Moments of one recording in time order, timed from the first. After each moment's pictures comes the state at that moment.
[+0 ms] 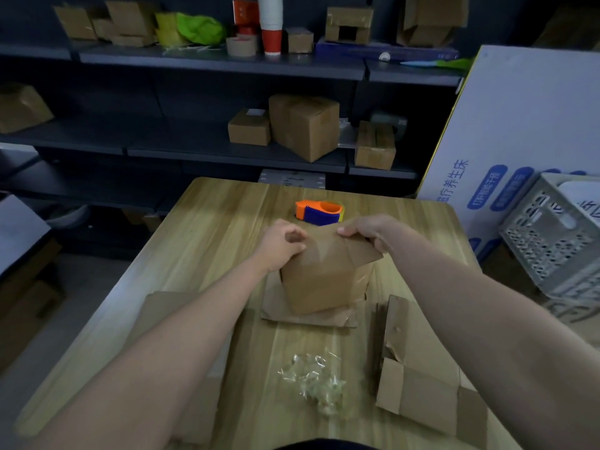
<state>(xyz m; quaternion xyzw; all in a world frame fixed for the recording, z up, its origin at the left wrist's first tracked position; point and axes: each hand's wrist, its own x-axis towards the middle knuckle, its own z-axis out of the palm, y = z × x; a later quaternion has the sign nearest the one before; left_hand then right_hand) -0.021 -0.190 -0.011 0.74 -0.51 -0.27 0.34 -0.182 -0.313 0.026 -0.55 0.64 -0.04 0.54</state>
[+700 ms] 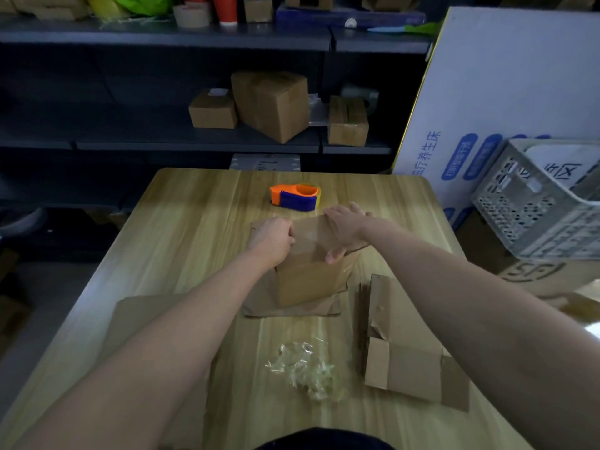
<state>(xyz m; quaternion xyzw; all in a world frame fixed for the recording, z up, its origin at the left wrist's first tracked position) -0.047 -0.223 -0.025 0.78 -0.58 -0.16 0.15 -0.203 -0.318 -0.004 -0.86 0.45 0.18 0.14</state>
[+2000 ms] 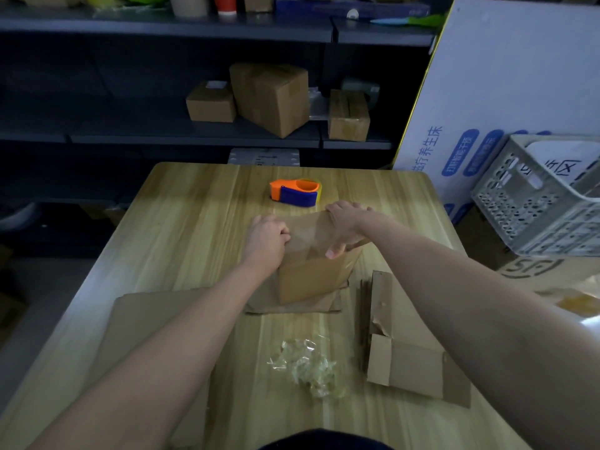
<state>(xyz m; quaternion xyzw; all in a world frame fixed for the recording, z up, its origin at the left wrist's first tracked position) -0.042 -0.203 -0.034 0.78 -0.57 -0.11 0.24 -0.192 -0.316 -0.002 -0.85 0.48 0.18 0.14</state>
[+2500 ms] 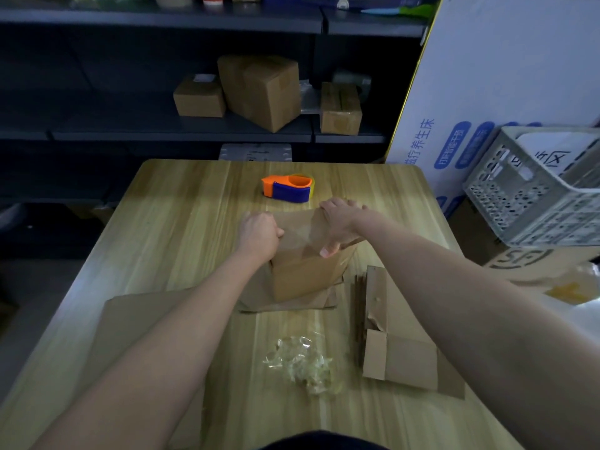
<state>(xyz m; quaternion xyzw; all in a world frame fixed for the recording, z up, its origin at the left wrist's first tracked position) -0.037 -0.220 -0.034 0.81 -0.53 -0.13 0.18 -0.196 -0.313 -0.005 -0.84 0.48 0.17 0.16</state>
